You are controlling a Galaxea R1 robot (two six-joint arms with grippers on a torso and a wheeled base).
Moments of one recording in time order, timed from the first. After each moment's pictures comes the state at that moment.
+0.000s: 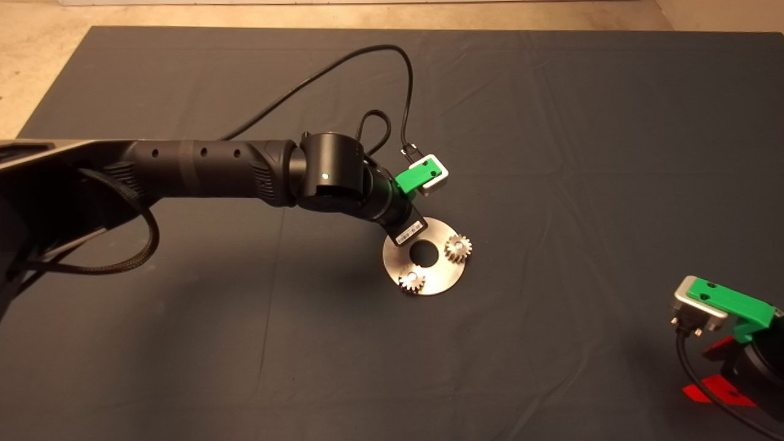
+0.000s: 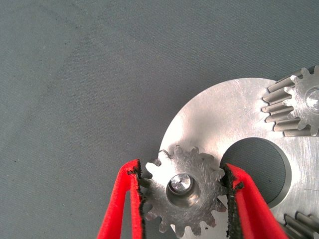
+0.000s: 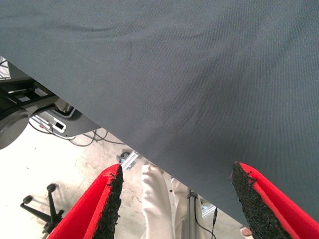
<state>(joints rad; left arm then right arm) -0.29 2.72 -1.11 0.78 1.13 -0.65 0.33 1.79 -0.40 -0.19 -1.46 0.77</state>
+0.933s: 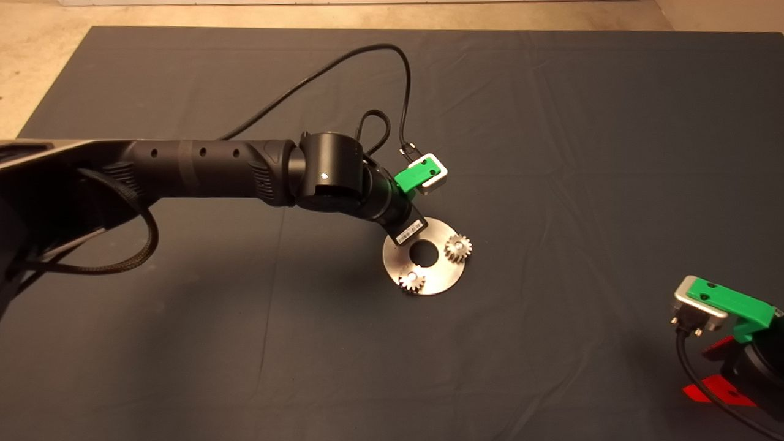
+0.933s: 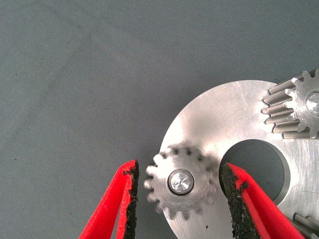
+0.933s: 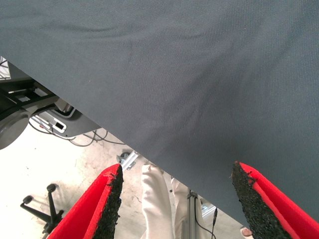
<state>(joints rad) -0.29 2.72 -1.11 0.78 1.13 -0.66 0.33 1.79 -0.40 -0.19 -1.46 0.77</state>
